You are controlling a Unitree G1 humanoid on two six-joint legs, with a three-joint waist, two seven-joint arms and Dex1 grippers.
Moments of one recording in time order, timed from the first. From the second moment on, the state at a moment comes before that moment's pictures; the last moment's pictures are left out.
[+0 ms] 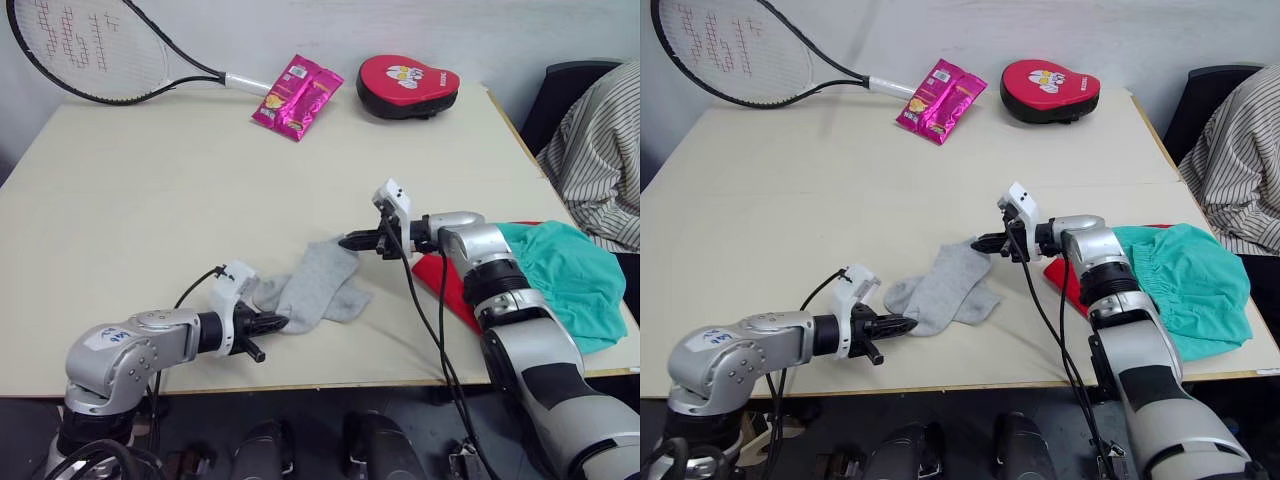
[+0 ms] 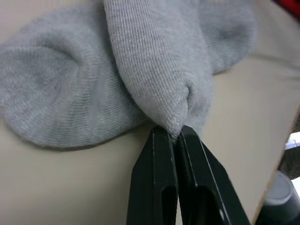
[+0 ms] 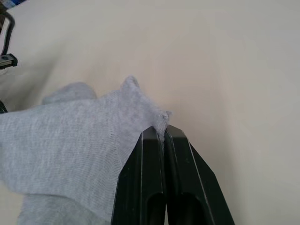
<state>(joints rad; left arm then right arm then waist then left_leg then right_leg) -0.27 0.60 0.15 -0.53 -0.75 1.39 -0.52 -0.96 -0.39 0.11 0.71 0.21 0.43 1.25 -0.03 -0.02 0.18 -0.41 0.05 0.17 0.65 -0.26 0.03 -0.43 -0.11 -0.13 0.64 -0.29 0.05</state>
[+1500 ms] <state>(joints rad) -0.78 0.80 -0.29 0.46 -0.35 0.82 -1.41 -0.10 -0.37 0.10 -0.35 0.29 0.46 0.66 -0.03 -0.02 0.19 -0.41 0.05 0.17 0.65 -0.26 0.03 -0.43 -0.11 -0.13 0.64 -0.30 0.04</state>
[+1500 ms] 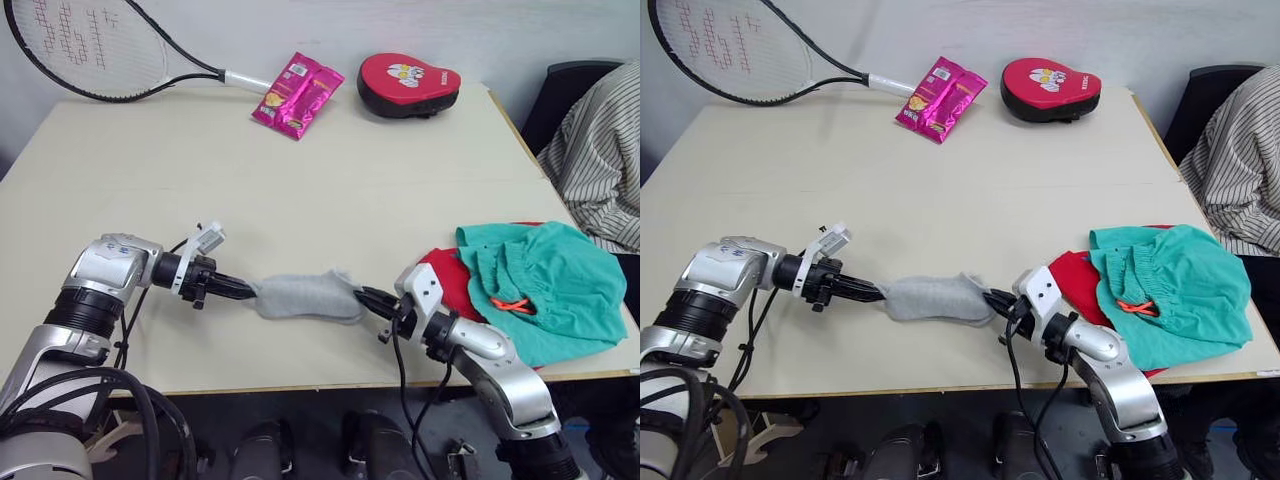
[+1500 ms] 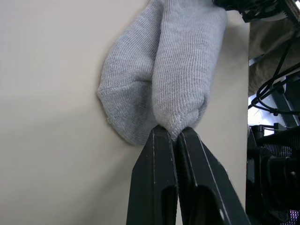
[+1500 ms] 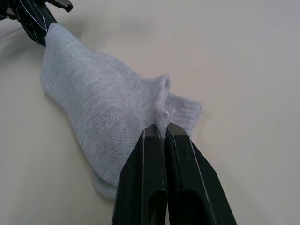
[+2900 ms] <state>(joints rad) -0.36 0.50 -0.08 0.10 -0.23 0.24 -0.96 -0.30 -0.27 0.30 -0.01 0.12 0.13 0.67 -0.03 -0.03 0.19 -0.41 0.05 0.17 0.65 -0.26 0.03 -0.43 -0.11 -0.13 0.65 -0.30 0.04</state>
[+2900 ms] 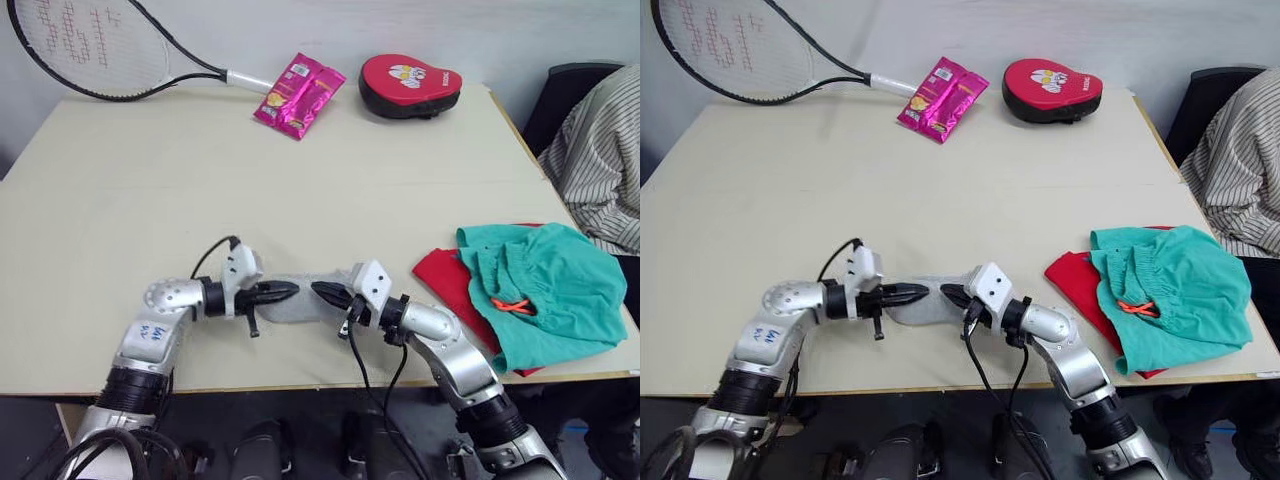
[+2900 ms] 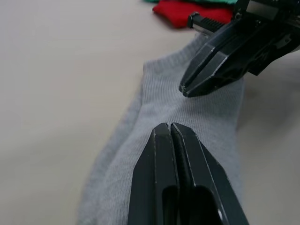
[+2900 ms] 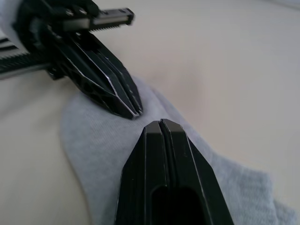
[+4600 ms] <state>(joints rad) -0.58 0.49 0.02 0.01 -0.59 1.29 -0.63 -0.50 -0.30 0.32 0.30 0.07 -0.07 0.94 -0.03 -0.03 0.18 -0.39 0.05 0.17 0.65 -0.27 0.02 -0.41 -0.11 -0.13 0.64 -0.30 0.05</state>
